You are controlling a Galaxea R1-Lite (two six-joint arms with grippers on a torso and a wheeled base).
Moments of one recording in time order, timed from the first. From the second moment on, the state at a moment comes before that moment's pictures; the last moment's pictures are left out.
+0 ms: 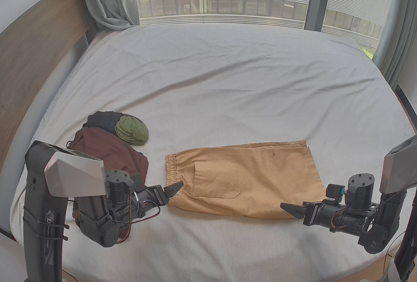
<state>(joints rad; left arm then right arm) -0.33 2.48 -0.56 -1.55 -0.21 -0.54 0.37 2.13 -0.09 -1.54 0.19 0.46</state>
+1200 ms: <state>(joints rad) -0.39 2.63 -0.75 -1.55 -0.17 -0.64 0.37 2.12 -0.10 -1.54 0.19 0.46</state>
